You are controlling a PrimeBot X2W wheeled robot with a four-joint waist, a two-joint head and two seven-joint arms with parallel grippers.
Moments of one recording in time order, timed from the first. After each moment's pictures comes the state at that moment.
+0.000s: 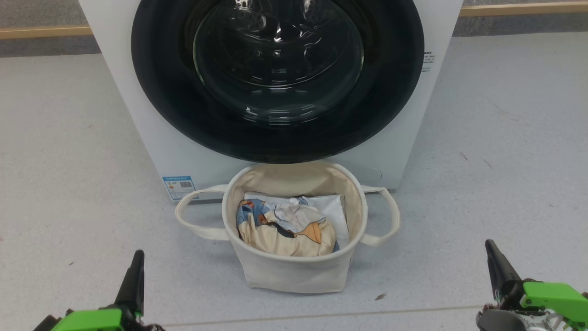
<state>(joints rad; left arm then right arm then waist) -0.06 0.05 0.07 0.27 -1.62 -0.12 0.10 -0.06 -0.05 -0.13 0.28 1.62 0.13 0.10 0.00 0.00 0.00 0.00</state>
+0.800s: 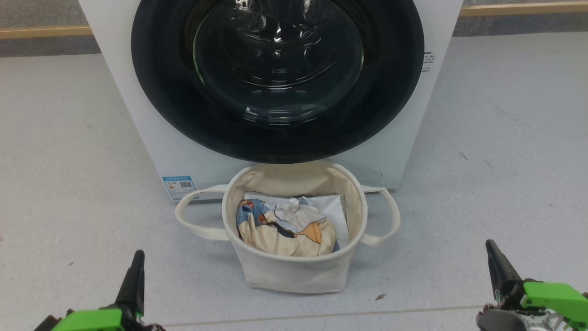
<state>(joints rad) -0.06 0.05 0.08 0.27 -1.62 -0.12 0.10 -0.06 -0.05 -0.13 0.28 1.62 0.13 0.10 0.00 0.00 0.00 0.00</state>
